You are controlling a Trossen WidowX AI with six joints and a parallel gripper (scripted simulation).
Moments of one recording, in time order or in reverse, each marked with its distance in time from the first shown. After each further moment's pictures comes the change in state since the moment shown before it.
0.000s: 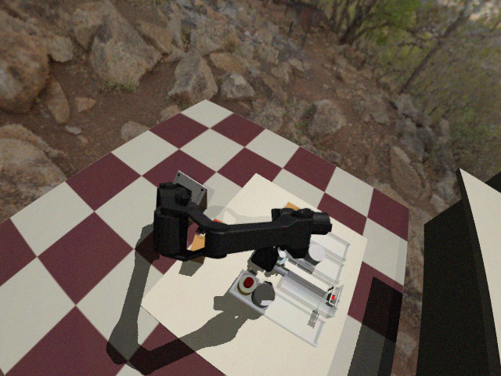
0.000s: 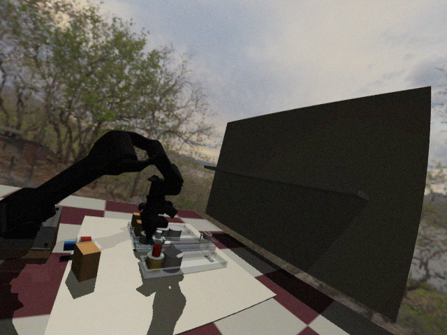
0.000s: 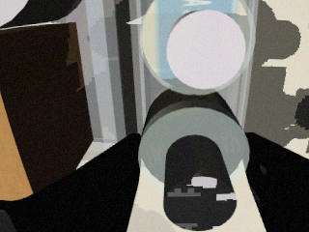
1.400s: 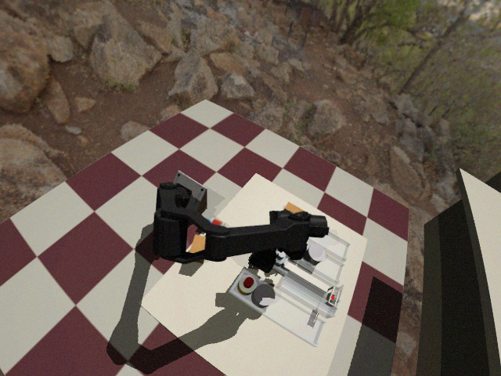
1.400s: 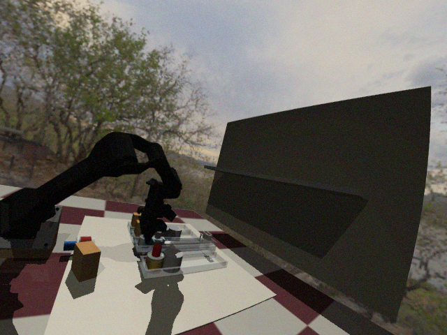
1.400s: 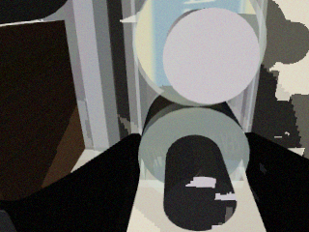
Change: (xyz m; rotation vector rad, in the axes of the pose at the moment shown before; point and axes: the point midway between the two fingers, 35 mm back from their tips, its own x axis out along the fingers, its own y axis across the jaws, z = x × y) arm 0.013 -0.001 -0.002 -0.002 0.000 -0.004
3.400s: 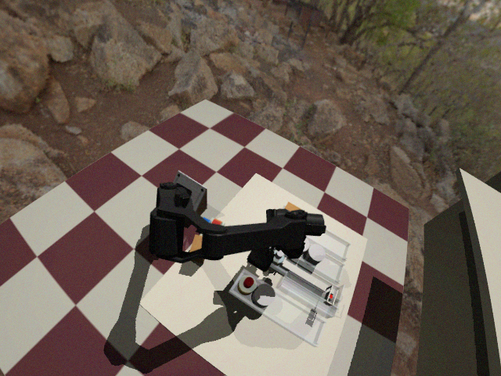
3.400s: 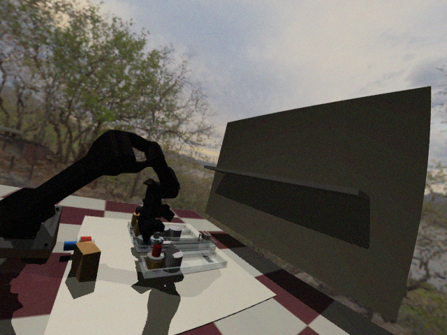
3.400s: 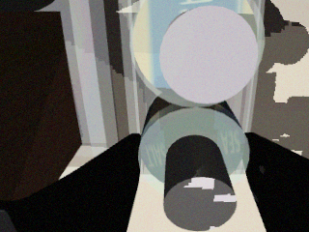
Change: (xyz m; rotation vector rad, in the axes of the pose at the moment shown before) arm 0.002 0.000 -0.007 0.006 -0.014 -0.007
